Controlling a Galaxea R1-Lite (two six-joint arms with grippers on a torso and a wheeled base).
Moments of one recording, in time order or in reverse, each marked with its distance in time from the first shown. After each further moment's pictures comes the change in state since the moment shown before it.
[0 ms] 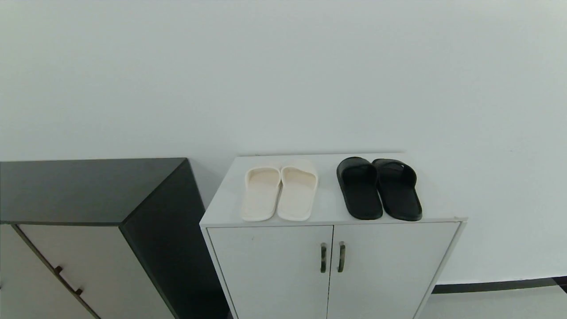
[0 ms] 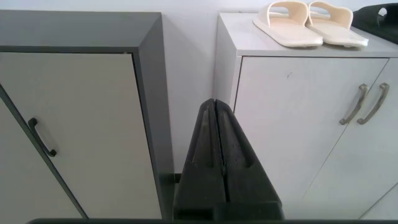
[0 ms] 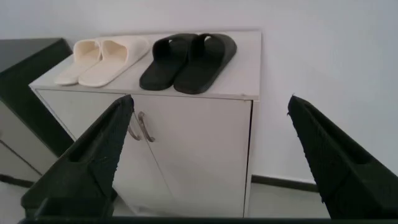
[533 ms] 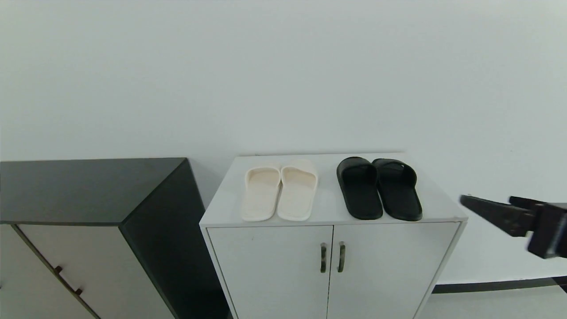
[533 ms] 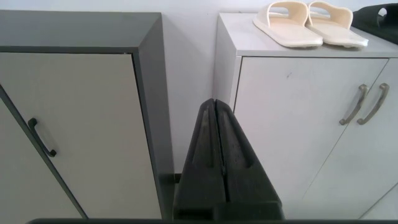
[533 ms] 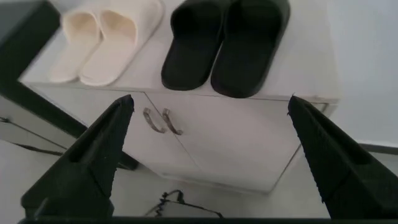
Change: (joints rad) left arm 0.000 0.000 0.000 0.000 0.000 -0.001; right arm 0.607 0.573 -0.271 -0.103 -0.589 0.210
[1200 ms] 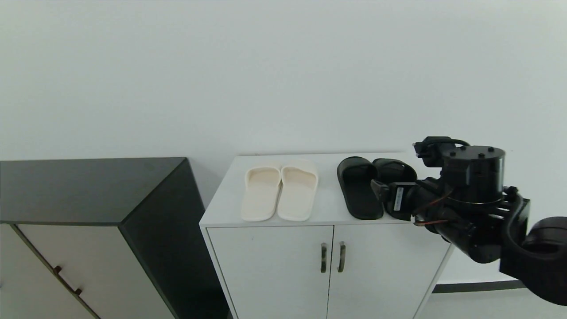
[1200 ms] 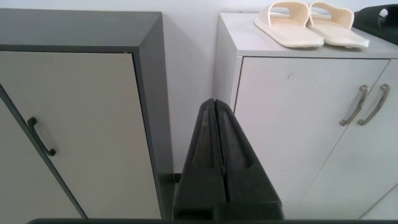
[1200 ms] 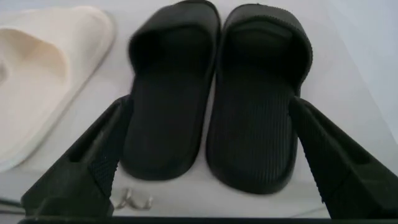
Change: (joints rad) left arm 0.000 0.000 0.000 -0.001 0.003 -0.004; right arm -0.051 0.589 -0.136 -0.482 -0.122 -0.081
